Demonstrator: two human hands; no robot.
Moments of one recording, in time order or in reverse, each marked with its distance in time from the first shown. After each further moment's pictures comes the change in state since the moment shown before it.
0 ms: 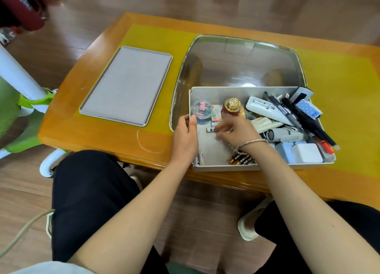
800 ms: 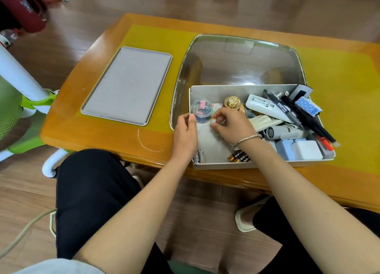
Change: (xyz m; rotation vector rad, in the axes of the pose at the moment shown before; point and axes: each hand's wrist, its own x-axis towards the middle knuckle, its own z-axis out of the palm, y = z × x) left_hand 0.006 -0.004 0.002 -0.050 0.019 -0.017; right_hand 0.004 -0.014 0.004 -0.112 0.134 -0.134
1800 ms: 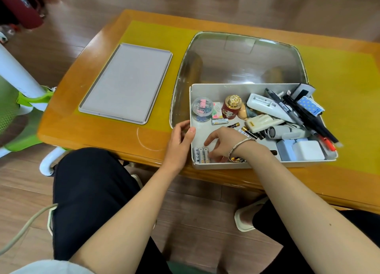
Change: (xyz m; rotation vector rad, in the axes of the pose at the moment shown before) left_hand -0.008 -0.039 -0.017 -0.203 -0.204 0.018; right_hand -0.011 -0.006 0.012 -0.070 -0.601 0.170
